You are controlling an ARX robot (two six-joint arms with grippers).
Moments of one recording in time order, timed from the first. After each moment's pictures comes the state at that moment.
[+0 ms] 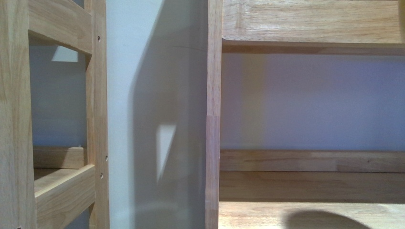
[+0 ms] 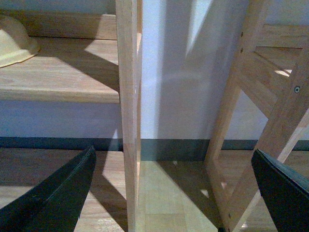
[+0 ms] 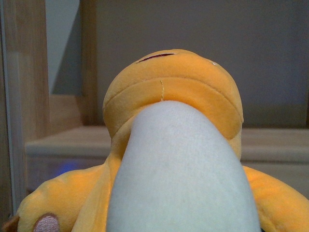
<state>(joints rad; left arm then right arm) 0.00 0.00 0.01 0.00 0.00 0.00 0.22 0.59 0.83 0.26 0.11 -0.09</state>
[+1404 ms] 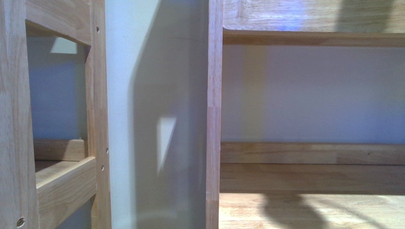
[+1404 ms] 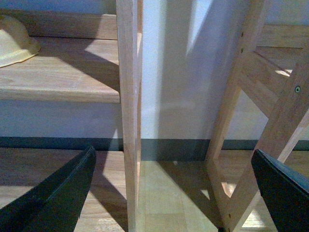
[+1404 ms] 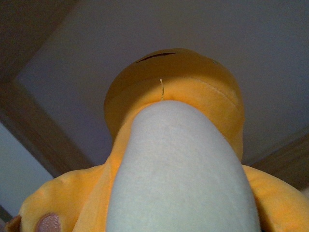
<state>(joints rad) 0.00 0.00 0.01 0.00 0.00 0.00 0.05 1.69 2.28 -0.24 0.03 0.70</state>
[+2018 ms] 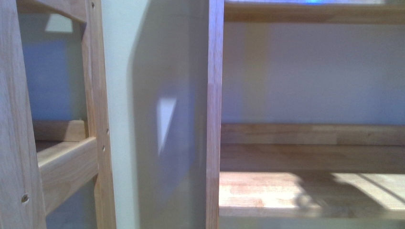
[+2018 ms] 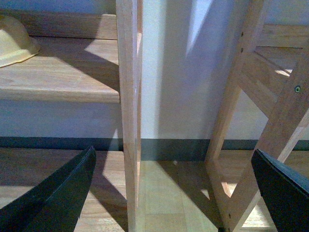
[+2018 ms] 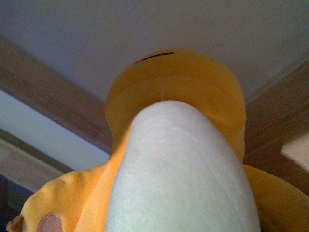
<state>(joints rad) 0.00 0.00 0.01 0.00 0.00 0.00 0.06 1.80 2.24 -0.24 -0.28 0.99</state>
